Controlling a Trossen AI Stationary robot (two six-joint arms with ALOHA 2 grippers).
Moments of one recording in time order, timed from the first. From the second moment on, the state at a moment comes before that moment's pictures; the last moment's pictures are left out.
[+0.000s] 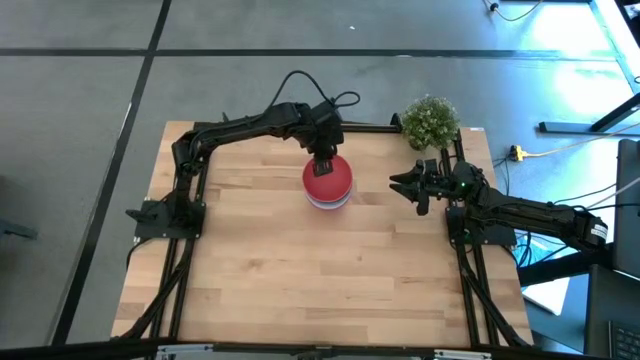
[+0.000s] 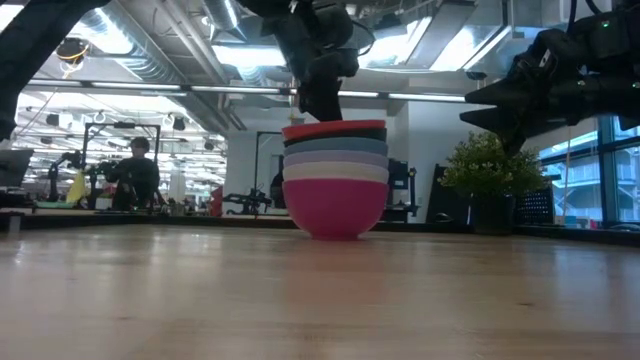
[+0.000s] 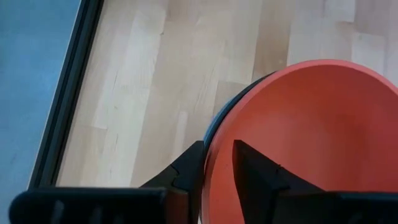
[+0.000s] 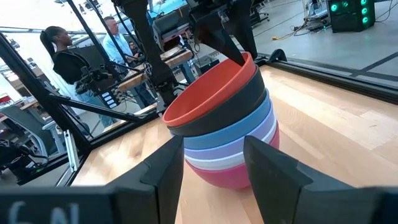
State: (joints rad) left arm 0.39 1.98 1.88 -0.94 0.10 0.19; right arm -0.48 0.55 0.07 0.44 -0.34 0.41
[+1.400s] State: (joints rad) left arm 0.46 1.69 2.13 -1.12 0.20 0.27; right arm -0.48 0.55 0.07 0.45 -0.35 0.40
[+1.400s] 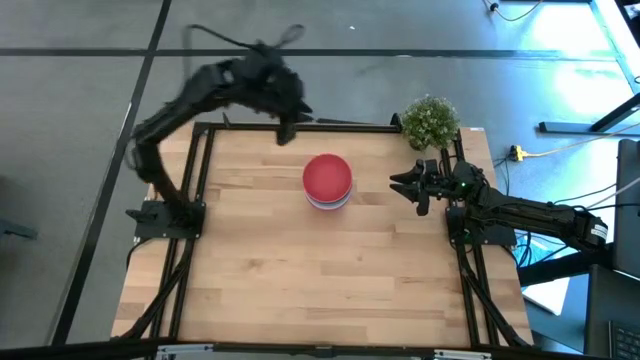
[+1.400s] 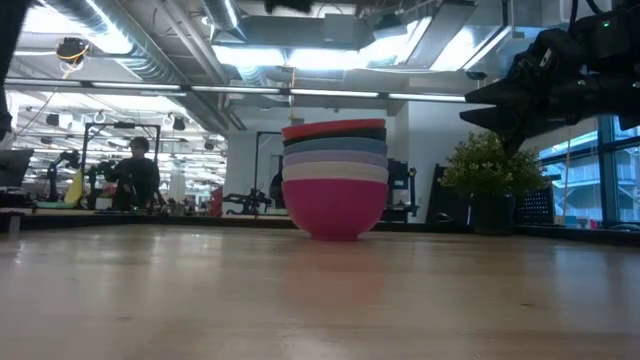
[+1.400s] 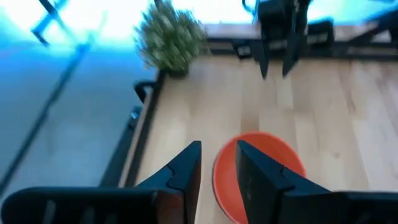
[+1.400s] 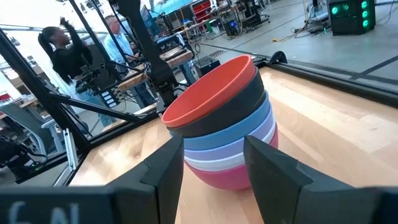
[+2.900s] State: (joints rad) left arm 0.47 0.42 0.29 -0.15 0.07 -0.13; right arm -0.48 0.55 0.07 0.48 -0.25 0.38
